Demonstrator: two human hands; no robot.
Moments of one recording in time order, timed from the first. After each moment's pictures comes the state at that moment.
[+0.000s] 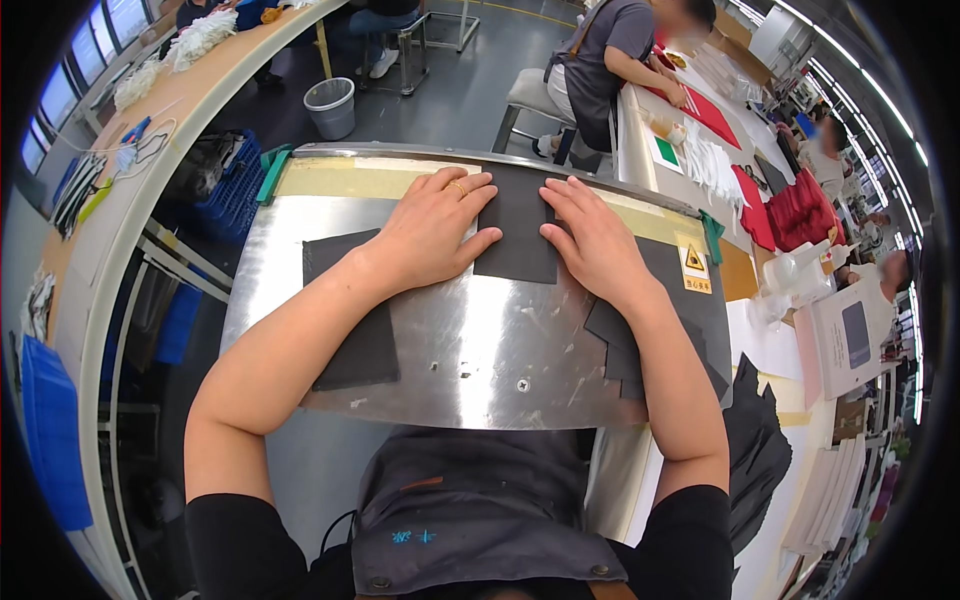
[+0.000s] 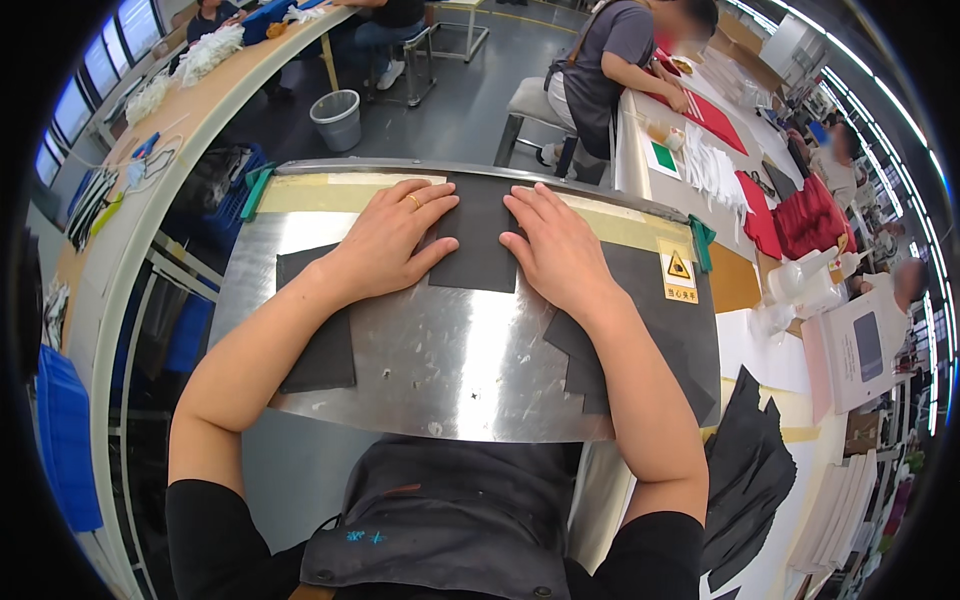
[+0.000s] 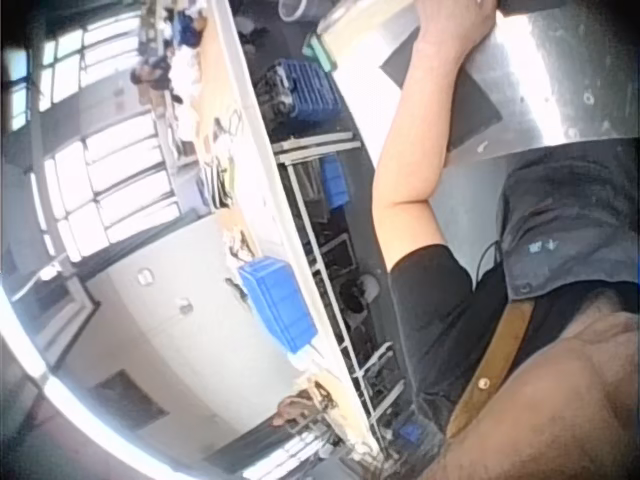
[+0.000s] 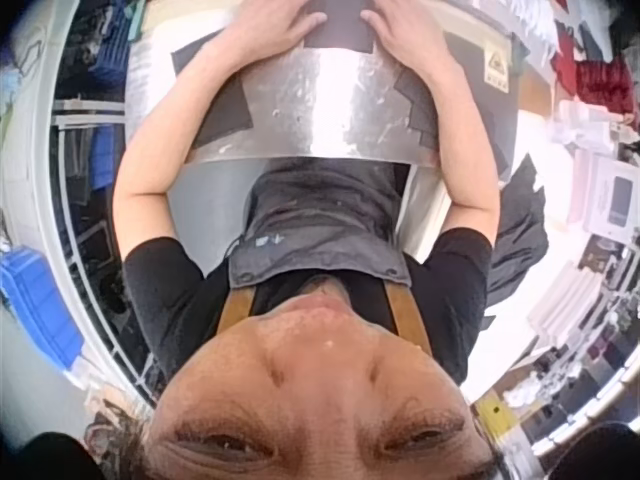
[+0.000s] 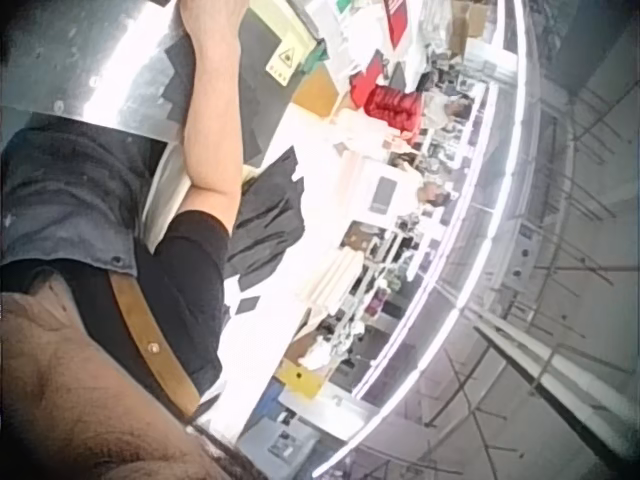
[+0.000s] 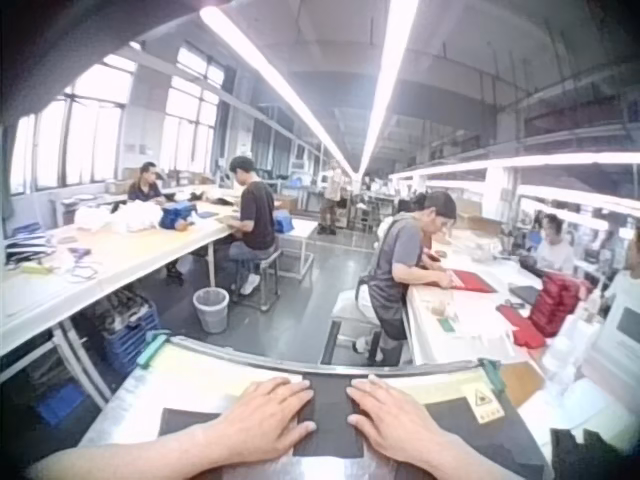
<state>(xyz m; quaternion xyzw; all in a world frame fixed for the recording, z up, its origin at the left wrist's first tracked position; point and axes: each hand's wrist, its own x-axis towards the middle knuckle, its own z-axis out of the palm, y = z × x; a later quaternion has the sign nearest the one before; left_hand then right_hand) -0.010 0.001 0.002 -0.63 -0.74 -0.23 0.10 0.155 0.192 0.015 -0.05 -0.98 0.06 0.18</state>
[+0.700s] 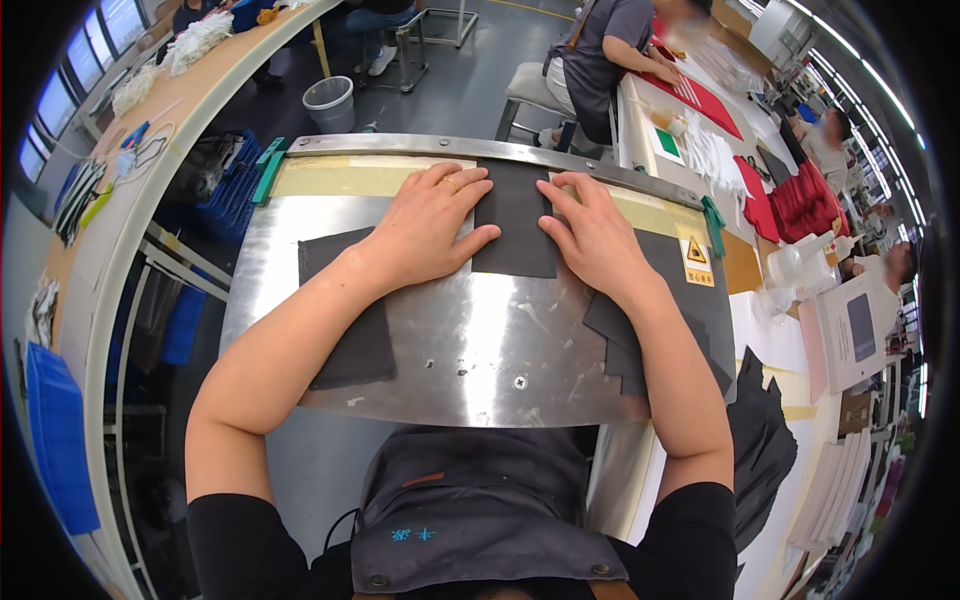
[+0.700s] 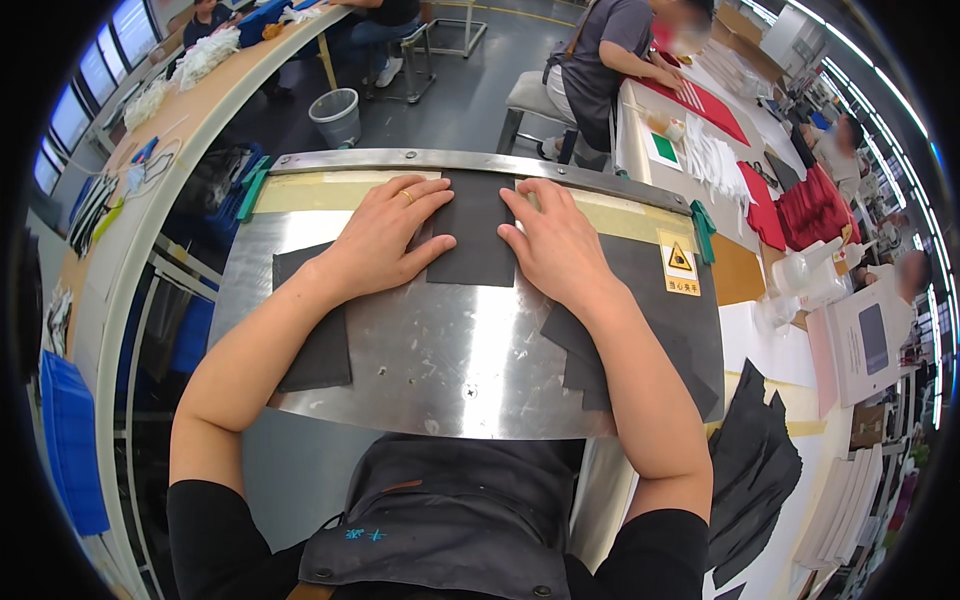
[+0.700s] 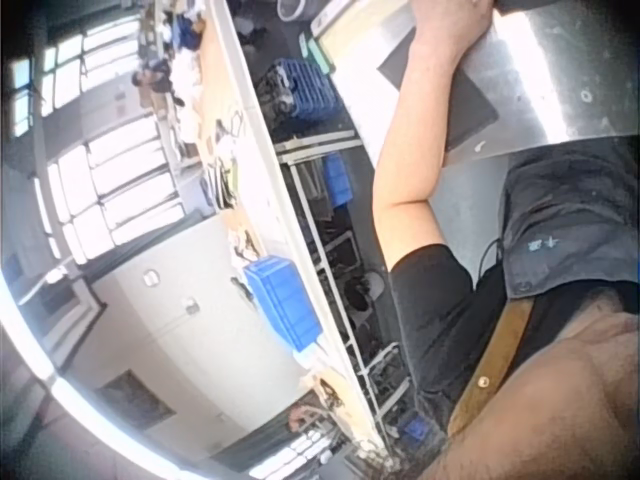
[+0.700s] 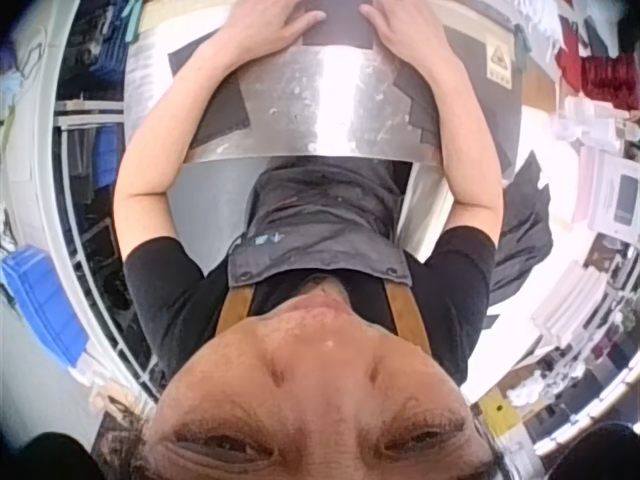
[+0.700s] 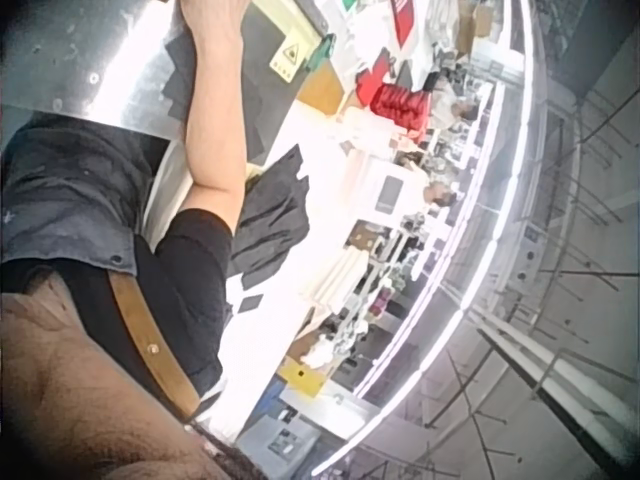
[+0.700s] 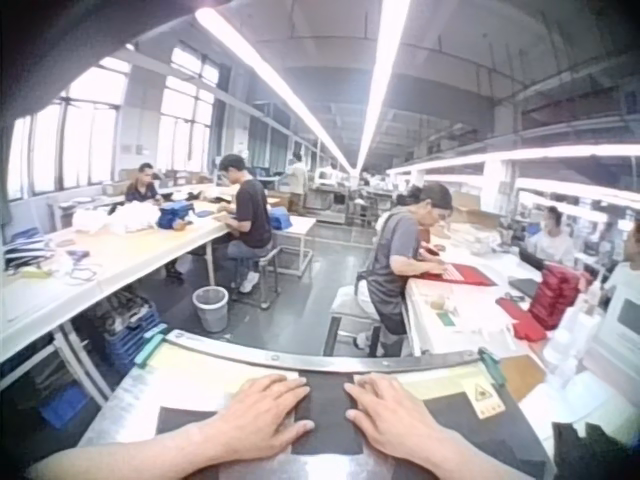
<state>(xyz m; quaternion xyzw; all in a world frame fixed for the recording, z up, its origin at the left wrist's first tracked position) -0.009 0.002 0.004 -0.63 -0.74 -0.24 0.10 0.156 0.188 0.019 -0.08 -0.97 0.09 0.19</state>
